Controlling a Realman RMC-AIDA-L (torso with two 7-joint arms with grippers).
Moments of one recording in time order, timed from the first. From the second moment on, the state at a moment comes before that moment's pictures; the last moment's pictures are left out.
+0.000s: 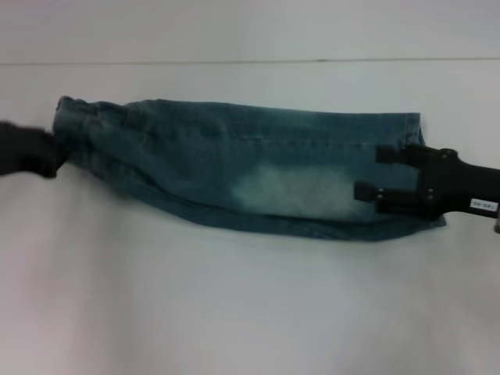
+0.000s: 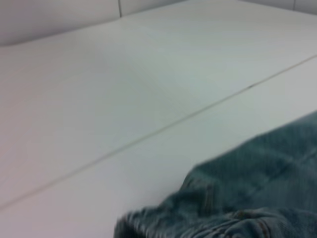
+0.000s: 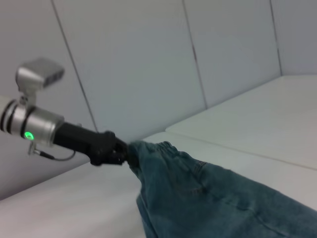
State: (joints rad) left arm -0.44 -2.12 0.72 1.00 2.21 1.14 -1.60; right arm 0.40 2.09 -0.75 -0.76 -1.84 -1.54 1.41
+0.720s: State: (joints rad) left arm -0.59 -2.13 0.86 1.43 2.31 1.36 -2.01; right arm 0.60 2.11 -0.76 -0.22 -1.52 -1.09 0.94
